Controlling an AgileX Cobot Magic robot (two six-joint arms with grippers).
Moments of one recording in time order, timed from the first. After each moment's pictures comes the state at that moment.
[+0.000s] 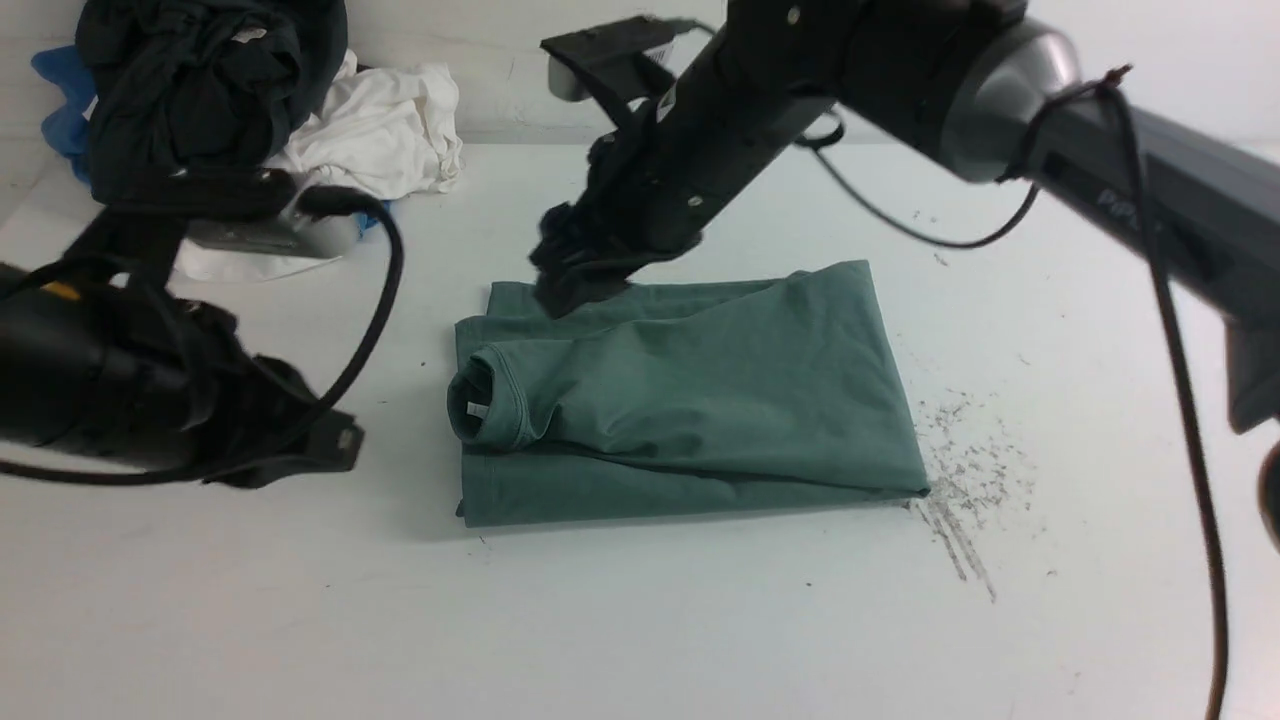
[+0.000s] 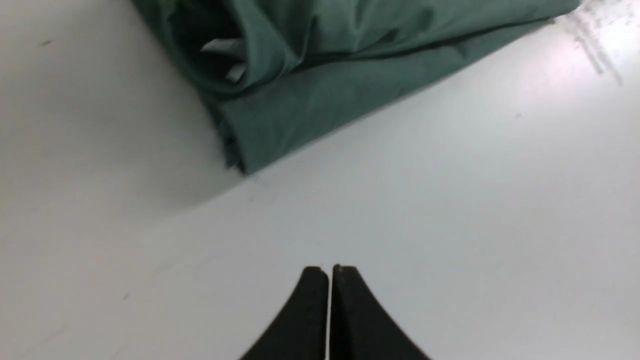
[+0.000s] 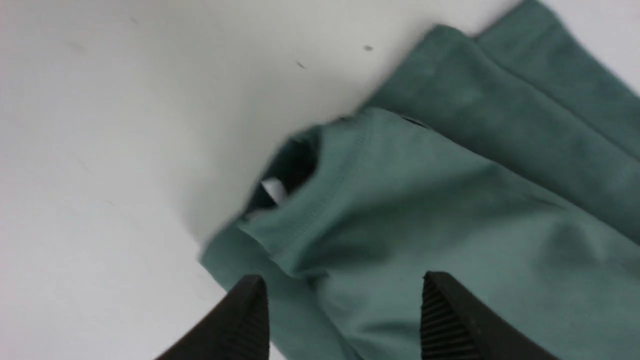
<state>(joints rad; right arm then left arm) 0.58 2.15 -2.16 0.23 1.22 -0.35 -0.11 1.29 -0.96 -0.66 0.86 0.54</state>
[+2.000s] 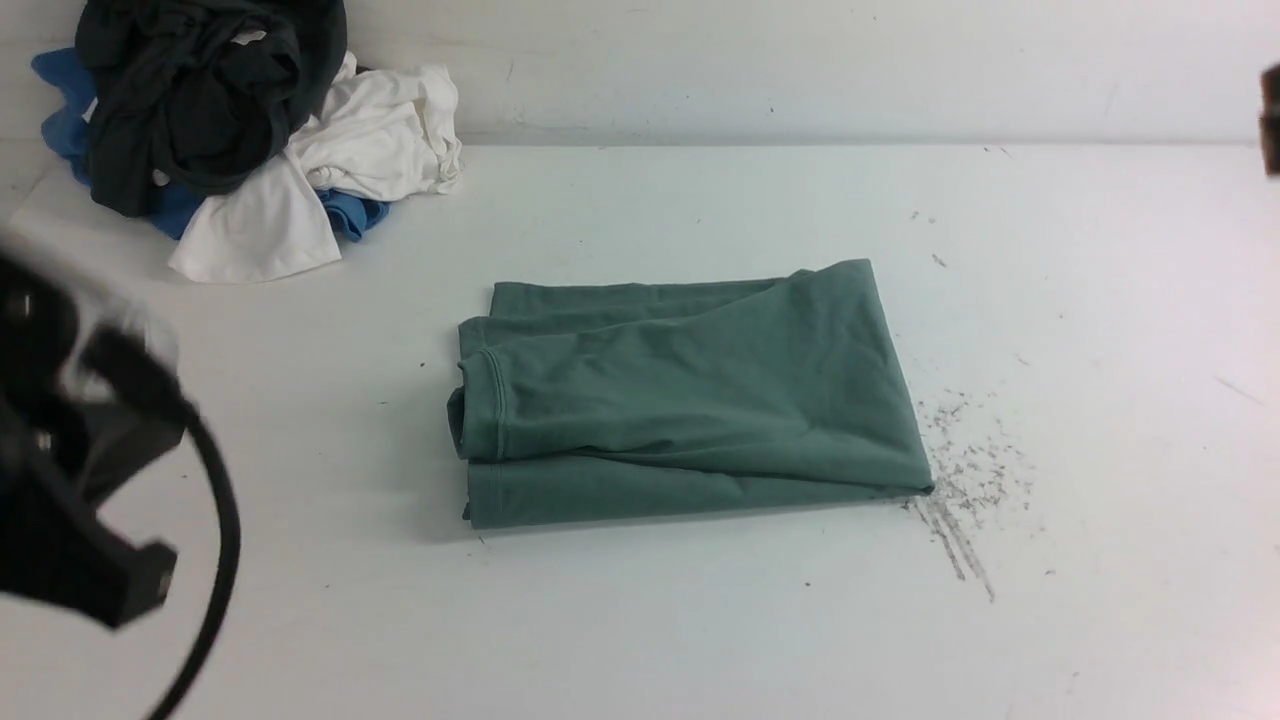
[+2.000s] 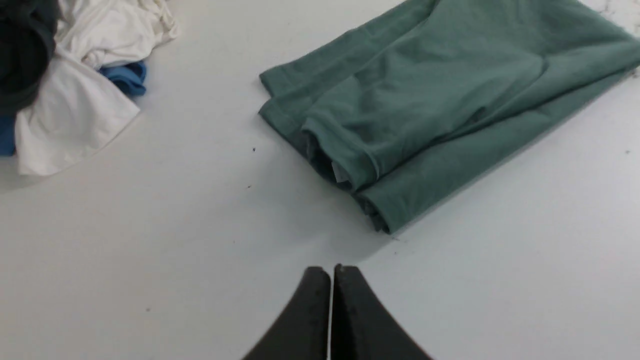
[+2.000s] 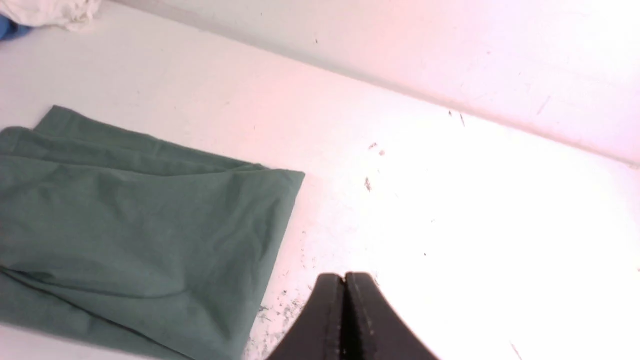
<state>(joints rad) 0.26 1.00 -1.08 -0.13 0.71 -0.05 -0.14 0.70 -0.65 -0.34 0.61 0.53</state>
